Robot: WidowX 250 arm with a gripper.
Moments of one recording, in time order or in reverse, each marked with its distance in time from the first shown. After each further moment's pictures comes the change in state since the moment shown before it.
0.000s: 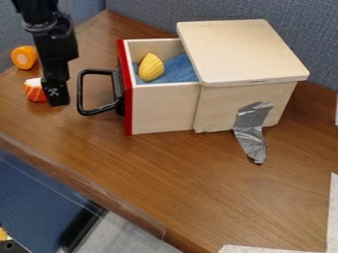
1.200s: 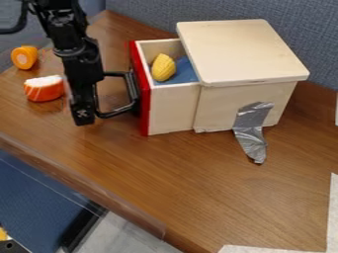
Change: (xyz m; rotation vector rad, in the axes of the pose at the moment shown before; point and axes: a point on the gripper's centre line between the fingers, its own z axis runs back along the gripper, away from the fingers) arm 0.040 -0.022 -0.028 -0.031 -0.030 0.010
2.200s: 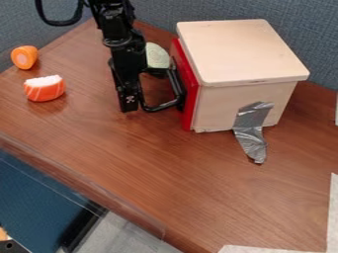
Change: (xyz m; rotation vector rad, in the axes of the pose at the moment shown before) arm 0.065 0.026 -0.009 0.001 -0.053 0.038
